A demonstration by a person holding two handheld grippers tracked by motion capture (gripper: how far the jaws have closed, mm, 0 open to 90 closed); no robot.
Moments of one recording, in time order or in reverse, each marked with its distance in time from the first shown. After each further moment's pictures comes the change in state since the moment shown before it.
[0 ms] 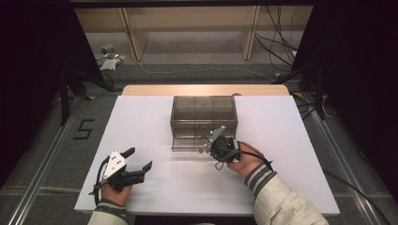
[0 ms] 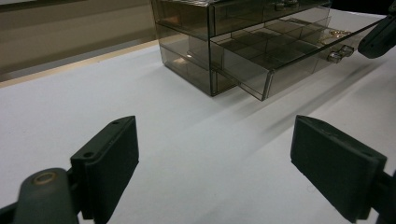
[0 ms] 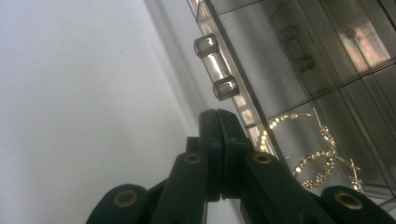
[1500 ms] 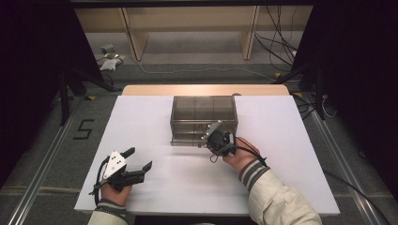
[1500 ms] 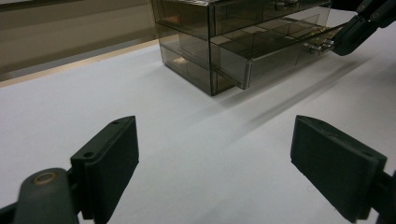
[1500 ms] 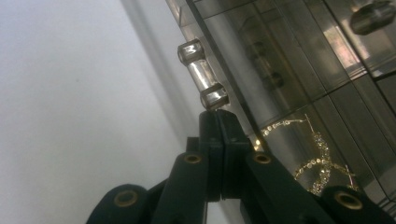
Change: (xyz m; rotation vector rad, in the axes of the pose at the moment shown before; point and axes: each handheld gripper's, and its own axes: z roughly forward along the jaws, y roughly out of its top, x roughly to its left) left arm 0.000 0.000 0.000 0.002 -0.001 0.001; right arm -0.016 0.012 0.013 -0.015 -0.053 0.049
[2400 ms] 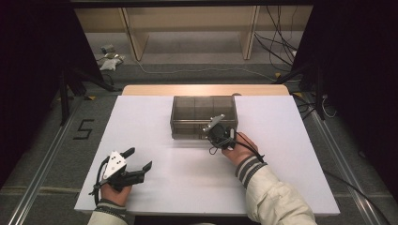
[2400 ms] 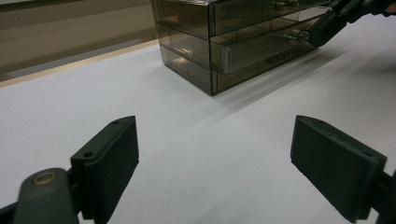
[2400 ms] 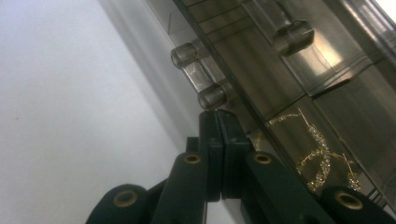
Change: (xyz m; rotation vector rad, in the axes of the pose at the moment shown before) left arm 0.000 0.000 0.000 0.002 0.003 0.000; right arm -0.020 0.003 0.011 -0.061 -0.067 0.075
